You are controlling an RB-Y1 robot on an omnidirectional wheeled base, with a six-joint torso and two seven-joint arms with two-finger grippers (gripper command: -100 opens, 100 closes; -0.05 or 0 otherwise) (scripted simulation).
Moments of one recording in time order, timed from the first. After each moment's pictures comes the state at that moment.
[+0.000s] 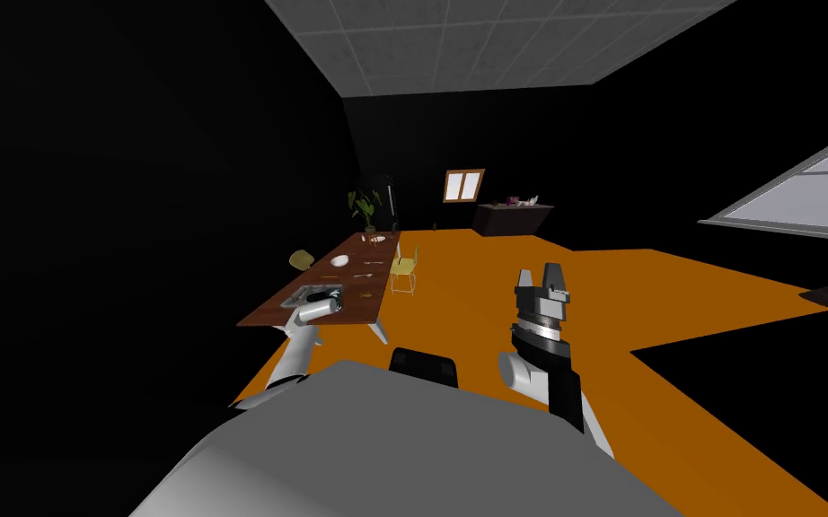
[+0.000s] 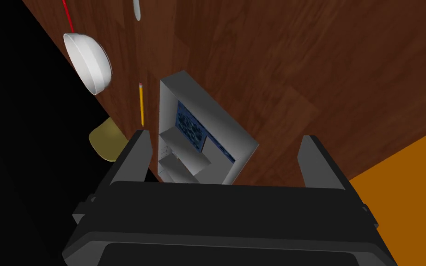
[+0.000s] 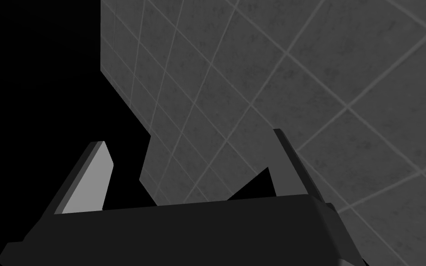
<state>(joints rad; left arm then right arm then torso) 0.02 0.35 0.52 -1.42 0.22 0.80 0.01 0.47 0.01 -0.01 -2.20 -0.02 -0.52 0.14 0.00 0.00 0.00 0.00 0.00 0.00</state>
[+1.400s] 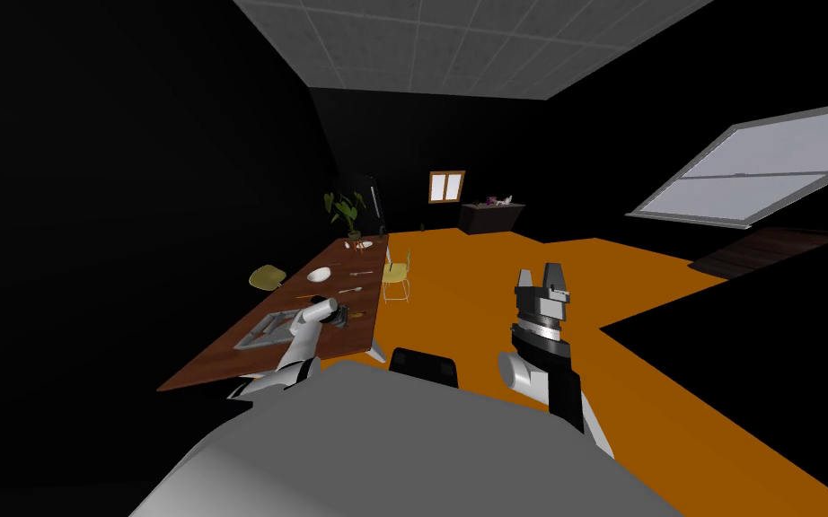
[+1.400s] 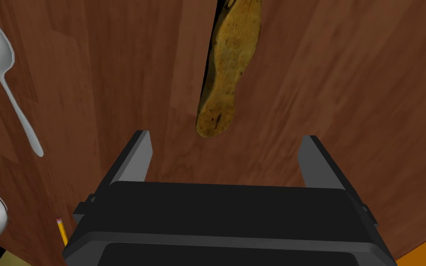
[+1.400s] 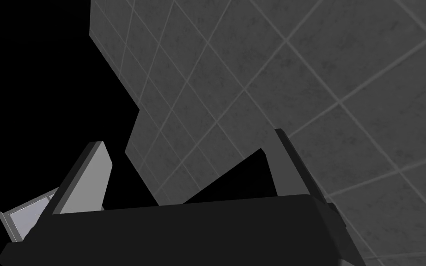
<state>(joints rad) -0.09 0.38 0.57 -1.14 0.35 1.12 -0.13 0.47 0.01 -0.01 -2.20 -0.02 -0.52 0.14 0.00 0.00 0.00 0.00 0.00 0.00</state>
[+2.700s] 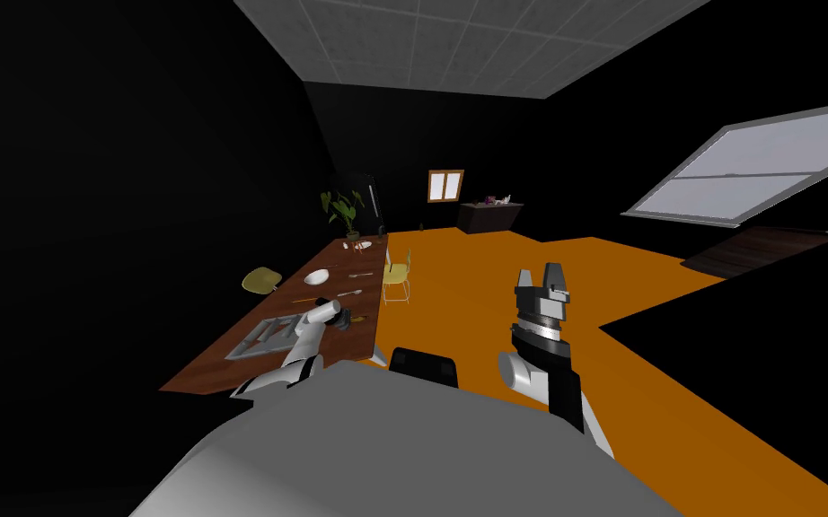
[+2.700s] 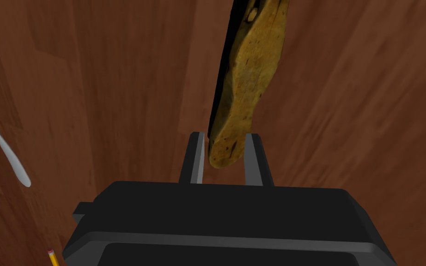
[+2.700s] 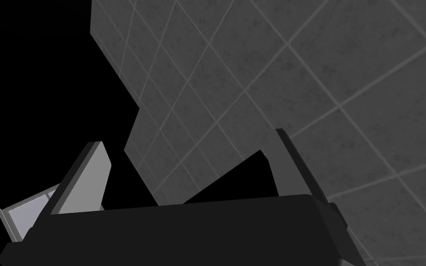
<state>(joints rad) -0.11 0.37 0.56 -1.05 0.36 1.09 -0.14 0.47 0.01 -0.01 -2.20 -0.02 -0.52 0.14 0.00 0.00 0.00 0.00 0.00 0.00</state>
